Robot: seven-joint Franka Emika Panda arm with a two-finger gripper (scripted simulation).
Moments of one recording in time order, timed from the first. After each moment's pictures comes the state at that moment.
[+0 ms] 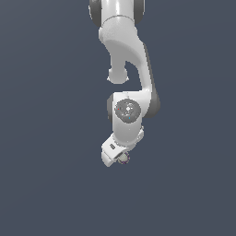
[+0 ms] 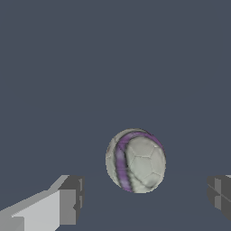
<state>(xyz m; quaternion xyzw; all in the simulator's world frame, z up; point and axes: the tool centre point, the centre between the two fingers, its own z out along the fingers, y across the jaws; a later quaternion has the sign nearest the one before) 0.089 0.026 0.088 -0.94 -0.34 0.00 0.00</state>
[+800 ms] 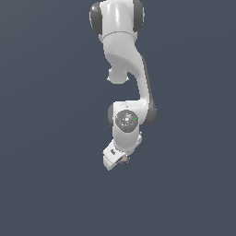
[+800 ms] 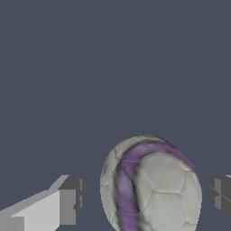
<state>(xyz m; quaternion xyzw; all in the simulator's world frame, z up) 0.089 0.026 0.043 -0.94 -0.35 0.00 0.00</state>
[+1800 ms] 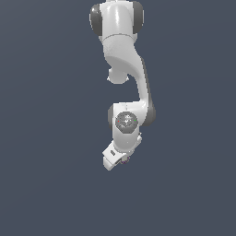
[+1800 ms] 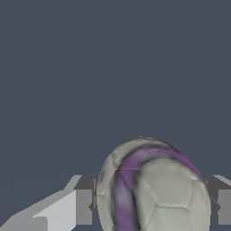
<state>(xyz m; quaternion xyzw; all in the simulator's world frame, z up) 0.089 0.025 0.036 -0.94 -0.35 0.00 0.00</state>
